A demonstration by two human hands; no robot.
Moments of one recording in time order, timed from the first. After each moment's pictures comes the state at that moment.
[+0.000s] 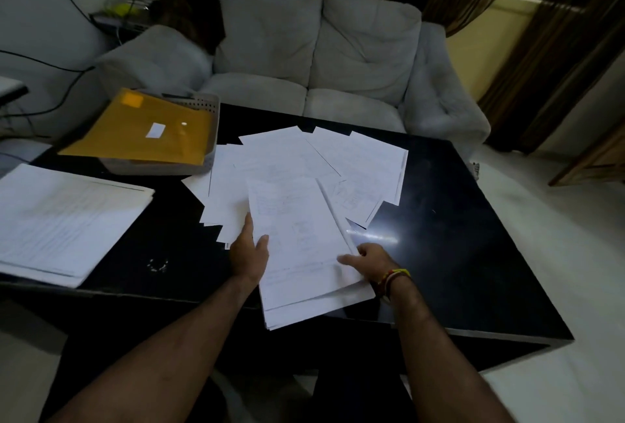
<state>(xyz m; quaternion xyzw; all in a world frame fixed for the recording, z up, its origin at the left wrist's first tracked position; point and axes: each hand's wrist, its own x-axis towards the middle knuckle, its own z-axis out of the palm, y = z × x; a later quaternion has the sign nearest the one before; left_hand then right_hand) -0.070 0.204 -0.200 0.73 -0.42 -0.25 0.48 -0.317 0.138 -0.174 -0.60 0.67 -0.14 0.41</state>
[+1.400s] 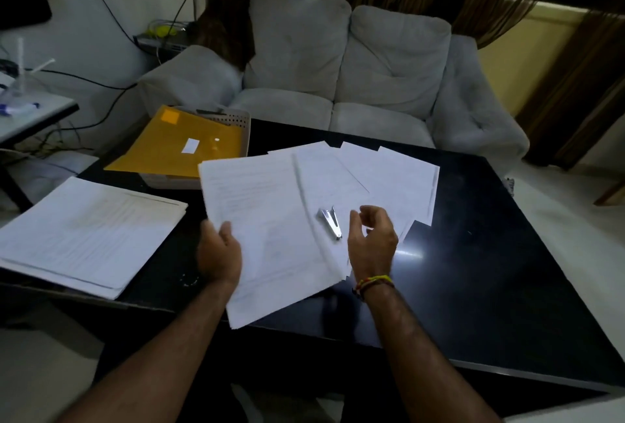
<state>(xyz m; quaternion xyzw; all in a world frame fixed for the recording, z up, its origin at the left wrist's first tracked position) 0.015 0.210 -0.170 0.80 -0.27 -0.09 0.53 -0.205 0.143 -0.128 -0.58 0.55 -0.56 0.20</state>
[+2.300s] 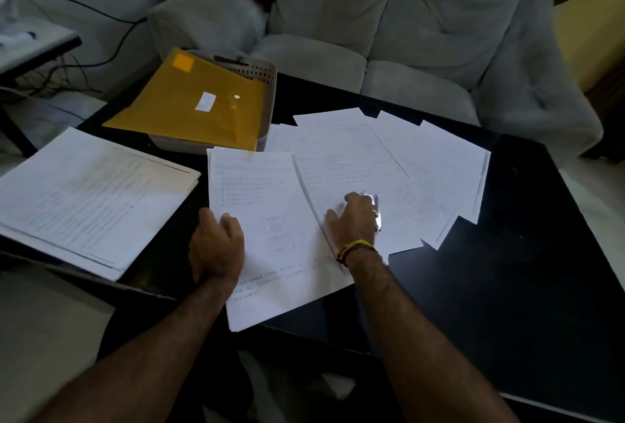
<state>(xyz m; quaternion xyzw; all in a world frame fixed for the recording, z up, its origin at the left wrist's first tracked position) 0.042 0.216 -0.196 0.86 -0.28 -0.03 0.43 -0.128 0.082 -0.183 -0.73 0.64 -0.18 0.15</state>
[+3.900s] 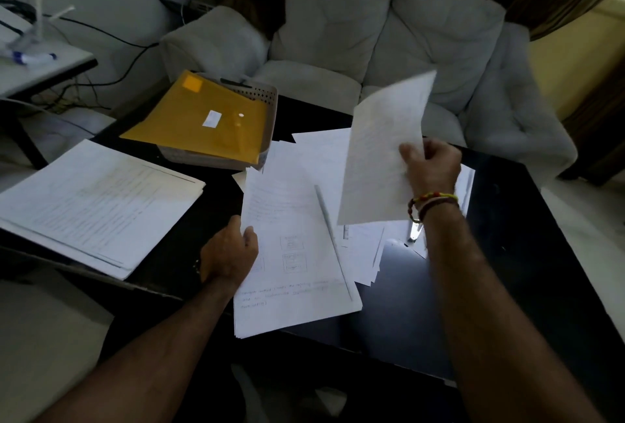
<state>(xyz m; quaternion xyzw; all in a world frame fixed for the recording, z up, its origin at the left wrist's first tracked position) 0.041 0.218 -0.199 0.85 -0.42 -0.06 0.30 -0.196 0.040 -0.031 -0.58 0.60 -0.48 0.28</state>
